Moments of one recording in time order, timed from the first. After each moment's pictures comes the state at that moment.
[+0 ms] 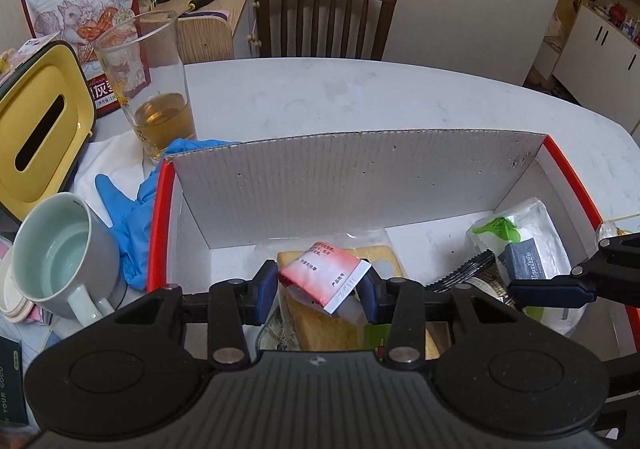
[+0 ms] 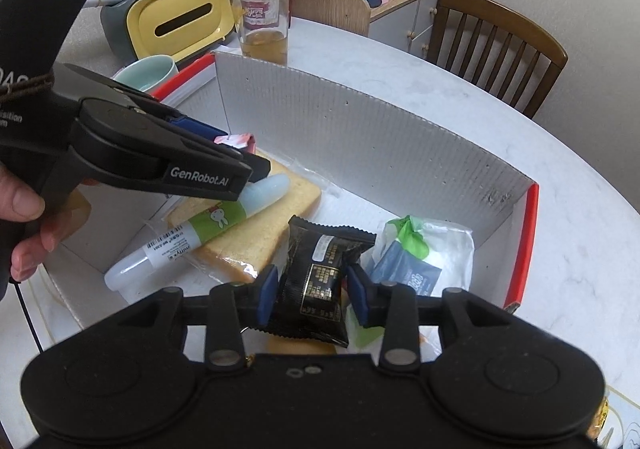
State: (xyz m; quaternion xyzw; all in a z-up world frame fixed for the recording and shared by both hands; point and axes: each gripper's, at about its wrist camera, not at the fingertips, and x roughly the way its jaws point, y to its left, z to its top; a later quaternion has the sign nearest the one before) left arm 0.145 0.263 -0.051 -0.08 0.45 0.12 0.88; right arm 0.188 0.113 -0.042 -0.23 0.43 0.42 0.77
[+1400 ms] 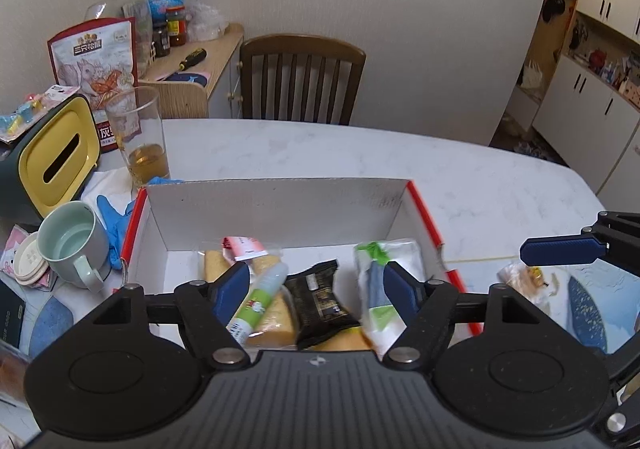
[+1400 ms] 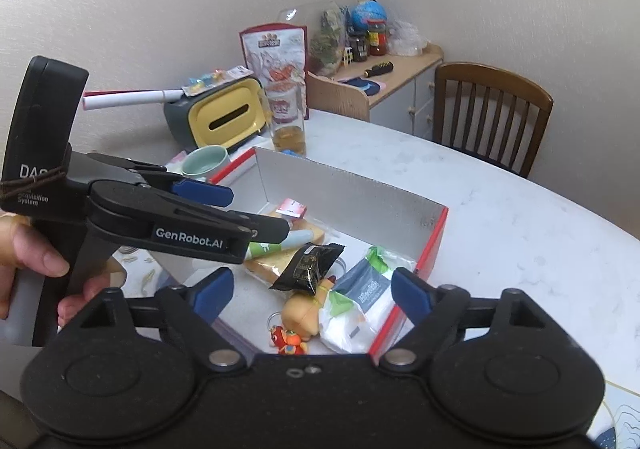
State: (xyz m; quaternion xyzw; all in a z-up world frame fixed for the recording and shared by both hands) left arm 0.088 0.158 0.031 -0.10 0.37 0.13 0.91; right arm 0.167 -0.015 0.045 -0.13 0.35 0.49 0.79
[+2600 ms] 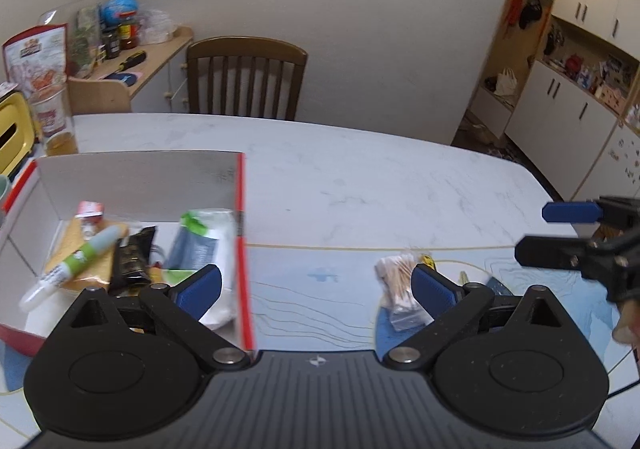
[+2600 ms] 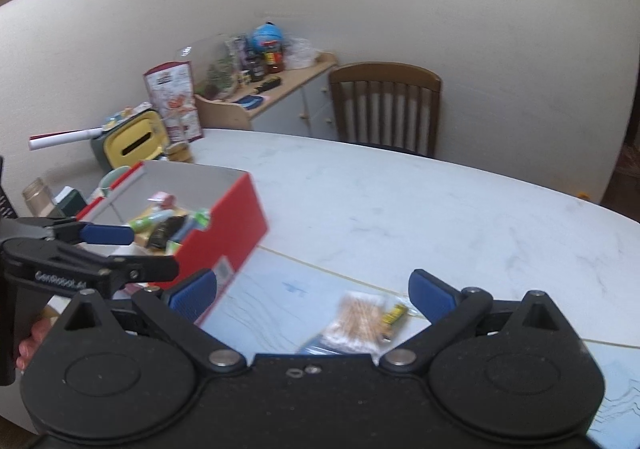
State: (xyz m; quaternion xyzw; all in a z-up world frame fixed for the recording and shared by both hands) left arm 0.117 -0.008 0.012 -0.11 0.35 0.10 0.92; right arm 0.243 -0.217 0.033 -0.07 0.35 0.41 0.84
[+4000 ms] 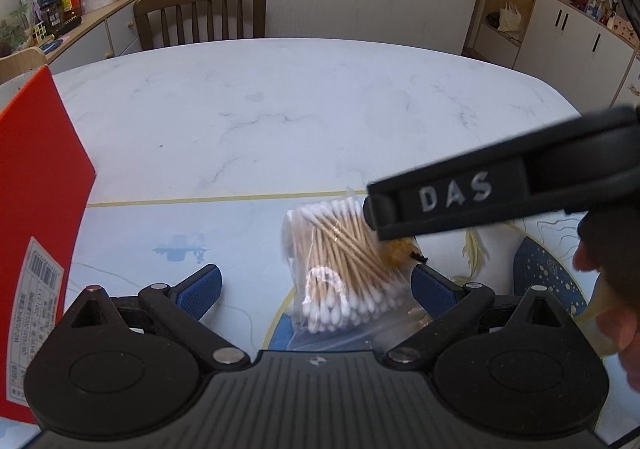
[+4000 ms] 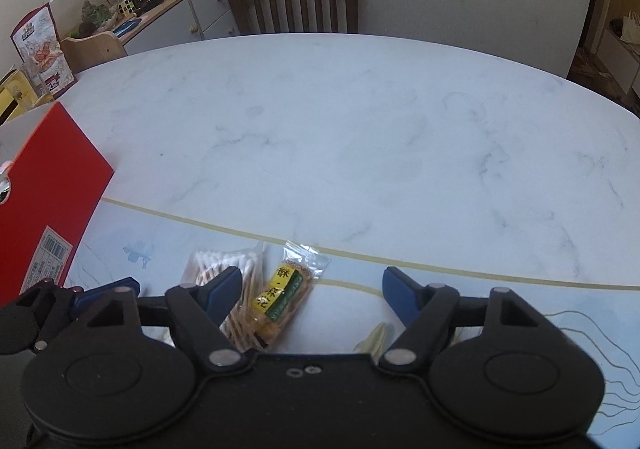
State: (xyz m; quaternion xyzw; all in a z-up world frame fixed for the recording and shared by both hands) left arm 0.245 -0.093 -0.120 -0.07 0.42 0.10 0.90; right arm 0.348 -0.193 -0.096 -0.08 0.48 0.30 0.82
